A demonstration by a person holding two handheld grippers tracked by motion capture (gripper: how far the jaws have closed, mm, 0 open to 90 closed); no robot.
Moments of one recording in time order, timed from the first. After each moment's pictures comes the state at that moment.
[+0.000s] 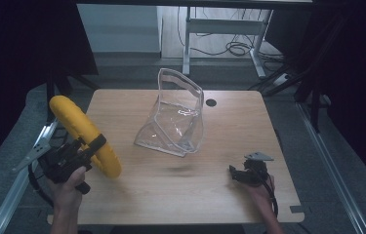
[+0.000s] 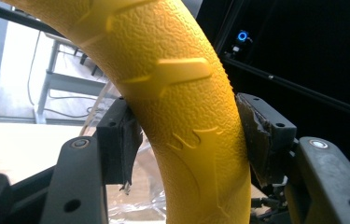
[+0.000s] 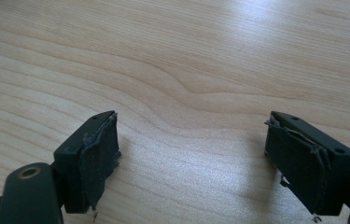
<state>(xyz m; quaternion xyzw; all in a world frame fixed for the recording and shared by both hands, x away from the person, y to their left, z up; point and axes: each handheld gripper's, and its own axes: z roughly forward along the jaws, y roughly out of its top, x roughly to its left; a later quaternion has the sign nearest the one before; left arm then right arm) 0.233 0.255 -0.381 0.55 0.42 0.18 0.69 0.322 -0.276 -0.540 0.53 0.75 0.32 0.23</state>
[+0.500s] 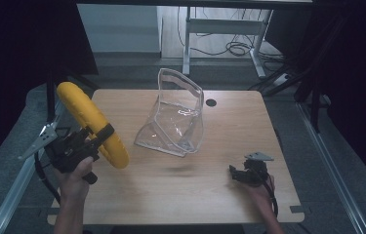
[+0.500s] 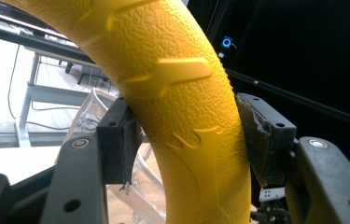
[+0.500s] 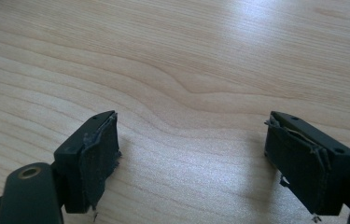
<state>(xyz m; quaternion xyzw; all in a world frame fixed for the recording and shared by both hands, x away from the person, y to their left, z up) 0.245 0.238 -0.355 0.55 0.40 0.18 0.71 0.322 -0.276 -0.540 0.52 0.75 0.32 0.23</state>
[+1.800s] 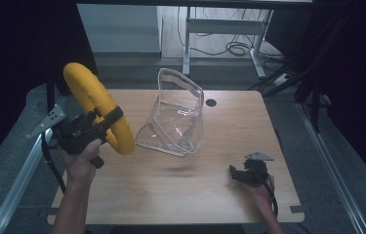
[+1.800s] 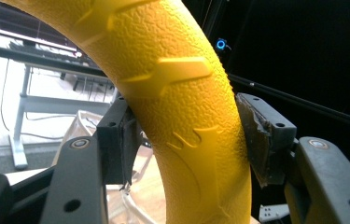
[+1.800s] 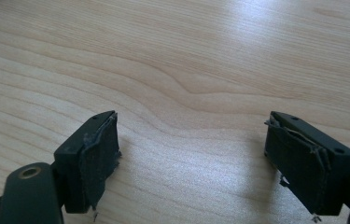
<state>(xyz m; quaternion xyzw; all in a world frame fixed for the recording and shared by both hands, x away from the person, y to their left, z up) 0.268 0.217 -0.317 0.57 0.38 0.19 0.71 0.322 -0.276 -0.540 0.53 0.75 0.32 0.23</state>
